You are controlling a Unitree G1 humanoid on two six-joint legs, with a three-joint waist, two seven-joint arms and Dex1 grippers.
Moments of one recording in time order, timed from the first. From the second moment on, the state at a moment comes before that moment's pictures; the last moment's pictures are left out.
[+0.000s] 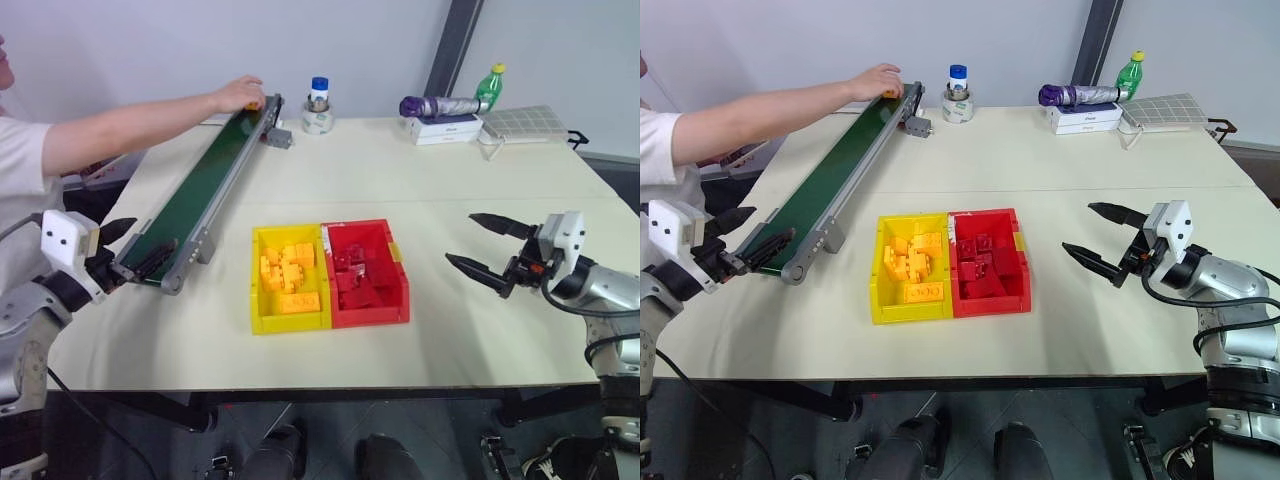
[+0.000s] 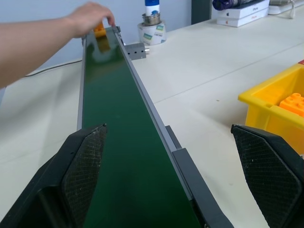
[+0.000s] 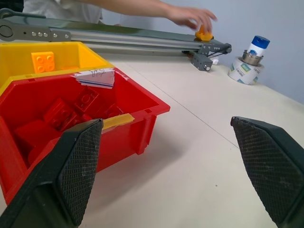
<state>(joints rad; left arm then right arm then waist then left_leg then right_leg) -0.16 0.73 0.46 -0.08 -0.49 0.33 -0.77 -0.34 -0.74 -0.28 0.20 0.49 -0.03 1.15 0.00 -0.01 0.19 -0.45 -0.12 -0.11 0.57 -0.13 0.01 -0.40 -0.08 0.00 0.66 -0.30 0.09</state>
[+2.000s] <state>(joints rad) 0.08 0.37 0.49 -0.39 -0.37 0.25 -0.24 -0.34 -0.74 -0.27 0.22 0.48 -0.04 1.17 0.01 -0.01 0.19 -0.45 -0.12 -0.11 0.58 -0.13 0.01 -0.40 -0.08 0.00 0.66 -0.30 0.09</state>
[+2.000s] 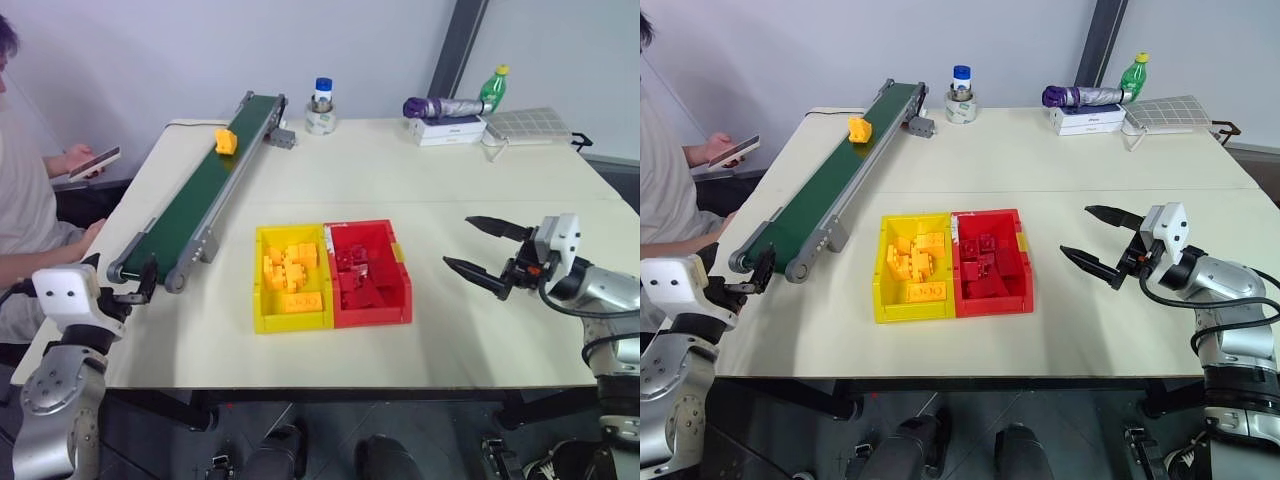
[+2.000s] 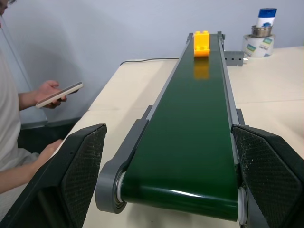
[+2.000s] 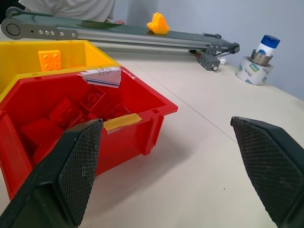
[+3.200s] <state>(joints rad) -0.16 0.48 0.44 -0.26 -0.38 0.39 -0.25 -0.35 -0.72 -0.27 0.22 0.47 -0.05 1.16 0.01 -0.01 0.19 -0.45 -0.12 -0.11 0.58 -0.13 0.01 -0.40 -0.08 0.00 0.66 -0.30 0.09</state>
